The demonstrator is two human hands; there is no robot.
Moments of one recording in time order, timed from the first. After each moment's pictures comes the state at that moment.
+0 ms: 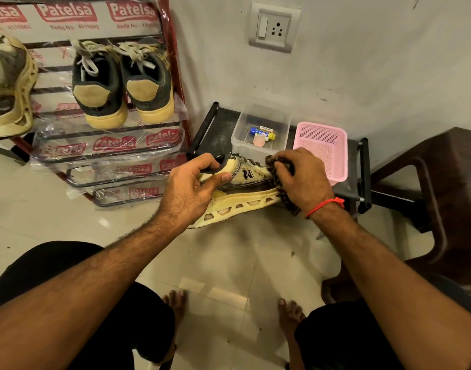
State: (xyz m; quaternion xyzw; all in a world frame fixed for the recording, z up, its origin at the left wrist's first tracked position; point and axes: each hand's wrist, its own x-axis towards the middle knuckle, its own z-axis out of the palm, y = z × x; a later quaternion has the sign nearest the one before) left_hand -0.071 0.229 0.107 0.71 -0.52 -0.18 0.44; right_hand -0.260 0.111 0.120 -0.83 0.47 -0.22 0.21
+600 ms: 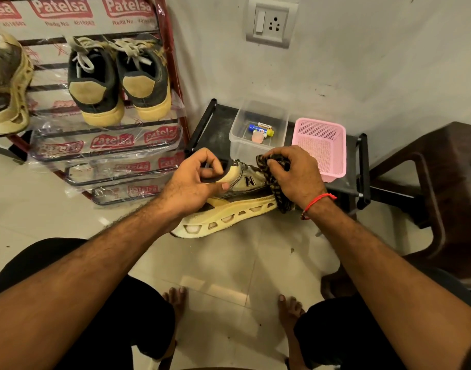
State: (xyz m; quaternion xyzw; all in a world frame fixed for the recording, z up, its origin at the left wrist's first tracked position) left_hand -0.072 0.229 0.124 0.68 -0.41 -0.43 0.44; right_hand -0.256 0.110 0.110 -0.79 0.49 -0.25 0.27
